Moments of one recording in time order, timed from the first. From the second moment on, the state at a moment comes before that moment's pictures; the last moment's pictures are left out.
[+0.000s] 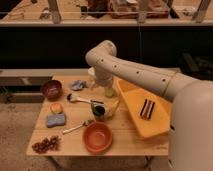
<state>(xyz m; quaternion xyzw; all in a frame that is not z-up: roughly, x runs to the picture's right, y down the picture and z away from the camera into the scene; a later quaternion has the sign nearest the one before) 0.002 0.004 0.770 -0.24 -0.16 -0.57 0.77</state>
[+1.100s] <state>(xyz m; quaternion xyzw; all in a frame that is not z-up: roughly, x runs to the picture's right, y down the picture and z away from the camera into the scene) -0.003 -0.042 0.789 -0.09 -0.26 -0.78 0.55</state>
